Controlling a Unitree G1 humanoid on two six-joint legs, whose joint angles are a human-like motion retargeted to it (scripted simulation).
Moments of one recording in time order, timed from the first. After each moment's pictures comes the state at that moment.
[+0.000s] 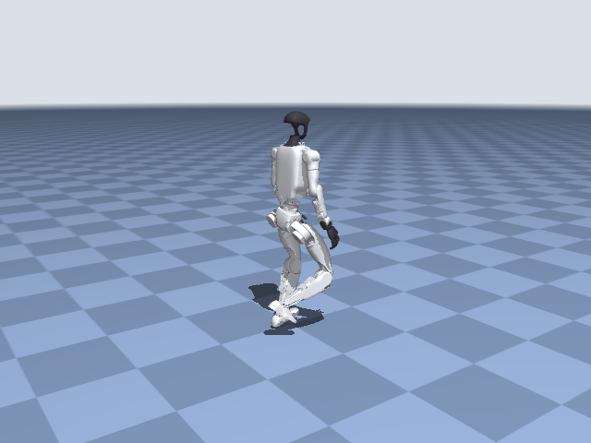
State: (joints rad) left arm -0.11 0.21 -0.39 1.13 0.00 -0.17 0.25; right arm -0.04 -0.17 0.31 1.20 -0.03 -0.13 -0.22; waist -0.04 -0.24 -0.01; left_leg -0.39 -0.35 0.20 0.75 -0.71 0.24; right_leg -0.58 -0.36 0.03 1.67 -0.53 0.05
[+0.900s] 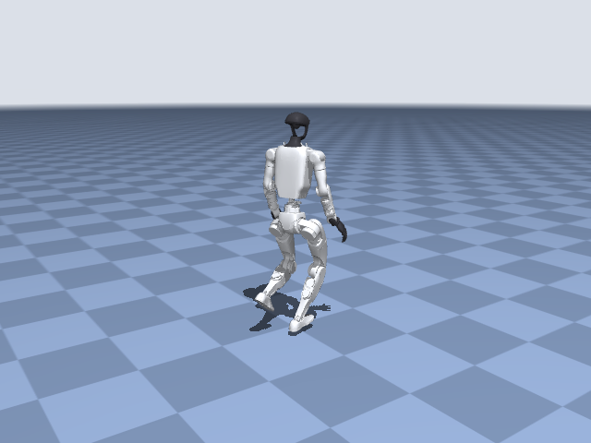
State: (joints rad) left arm -0.08 0.20 -0.47 1.15 0.12 -0.16 0.35; right arm -0.10 -0.23 0.35 1.13 -0.04 -0.15 -0.40; waist 0.08 0.06 0.01; left_leg -0.55 0.20 0.11 1.72 -0.61 0.15; right_leg -0.54 0.16 -0.10 0.99 -0.67 -0.07
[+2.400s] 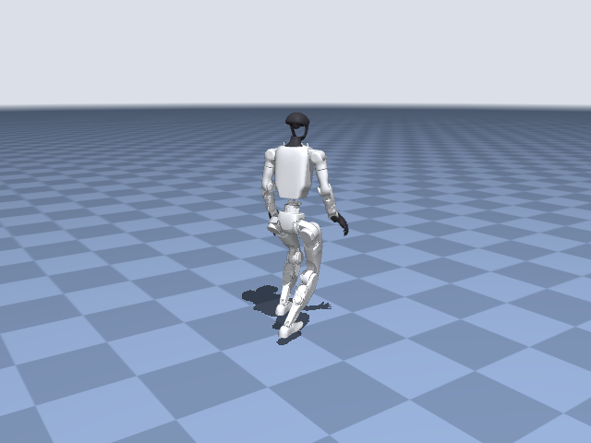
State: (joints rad) left arm -0.06 0.21 -0.45 1.13 0.19 -0.17 0.41; right arm -0.15 -0.23 0.35 1.03 -0.08 -0.18 -0.44; waist 0.10 -0.04 0.03; left_leg -0.78 0.04 0.17 1.35 -0.71 0.18; right_leg -0.36 0.11 -0.02 0.98 -0.78 -0.03
